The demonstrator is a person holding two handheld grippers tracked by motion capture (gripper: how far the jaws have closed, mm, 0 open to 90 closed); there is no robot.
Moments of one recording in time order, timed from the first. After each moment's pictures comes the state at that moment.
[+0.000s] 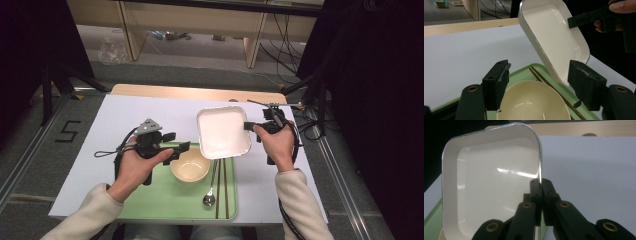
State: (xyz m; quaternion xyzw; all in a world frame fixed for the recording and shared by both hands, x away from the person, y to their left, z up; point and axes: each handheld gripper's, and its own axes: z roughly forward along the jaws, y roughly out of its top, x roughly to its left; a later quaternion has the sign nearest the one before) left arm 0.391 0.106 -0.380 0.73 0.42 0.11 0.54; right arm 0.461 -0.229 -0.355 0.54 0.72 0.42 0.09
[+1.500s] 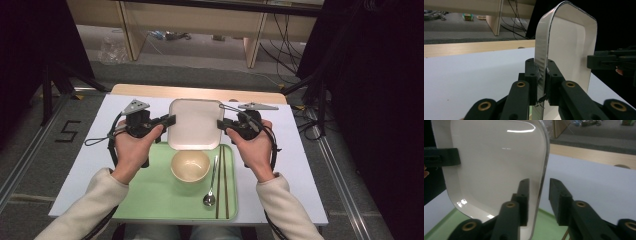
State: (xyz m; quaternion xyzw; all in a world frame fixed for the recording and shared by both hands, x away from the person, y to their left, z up) left arm 0.410 0.134 -0.346 0.66 0.47 0.16 0.56; right arm 0.433 -0.162 -0.342 0.45 0.74 0.48 0.14
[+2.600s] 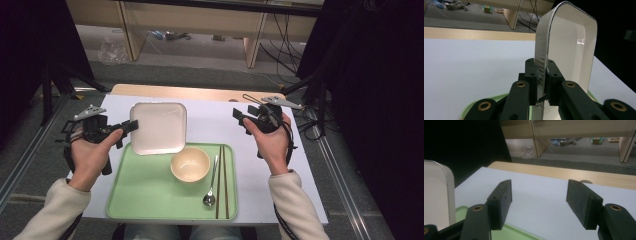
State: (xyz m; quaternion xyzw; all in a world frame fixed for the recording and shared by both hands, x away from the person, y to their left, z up) left arm 0.390 0.224 -0.357 0.64 0.53 0.16 0.53; right arm 0.447 -0.207 -0.335 0.48 0.68 0.51 0.21
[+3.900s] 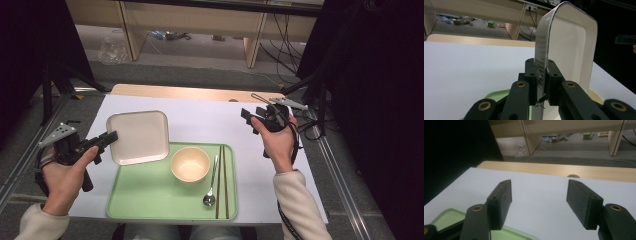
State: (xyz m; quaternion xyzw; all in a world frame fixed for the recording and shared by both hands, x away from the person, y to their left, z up) left arm 0.347 0.266 -0.378 0.61 0.51 0.20 0.57; right arm 0.456 -0.228 -0.344 0.51 0.67 0.50 0.21
